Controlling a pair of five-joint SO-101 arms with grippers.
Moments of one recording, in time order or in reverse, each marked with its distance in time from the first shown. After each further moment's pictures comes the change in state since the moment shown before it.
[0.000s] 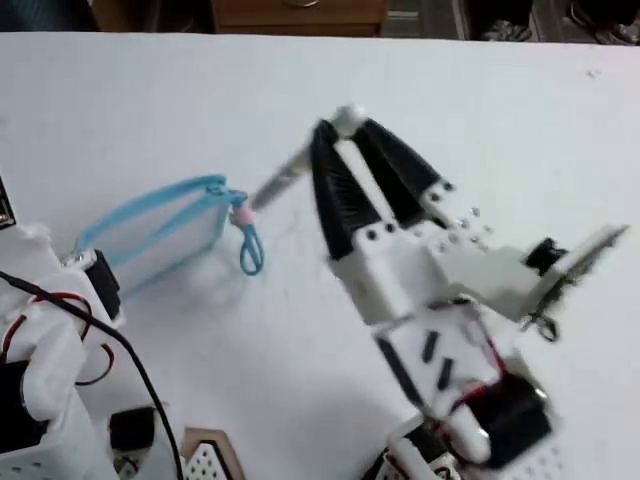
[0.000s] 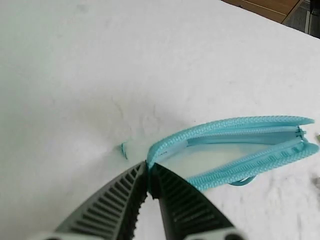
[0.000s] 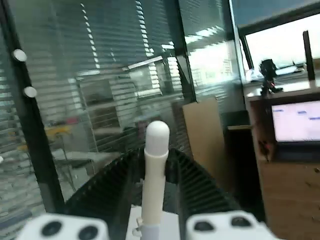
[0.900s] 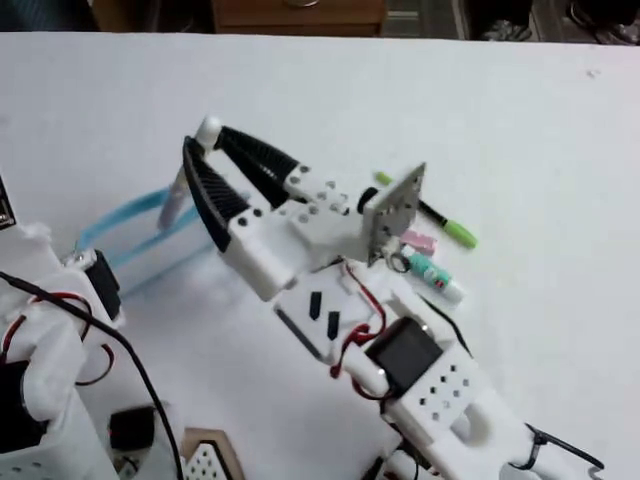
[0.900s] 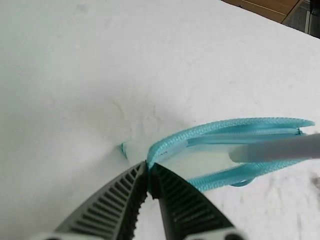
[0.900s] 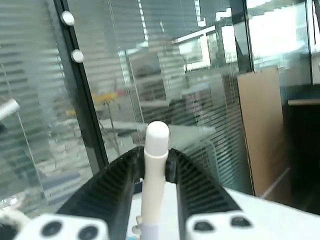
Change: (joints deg) left arm 0.0 0.0 0.0 0.0 0.0; right arm -11.7 15.8 9.0 -19.4 0.2
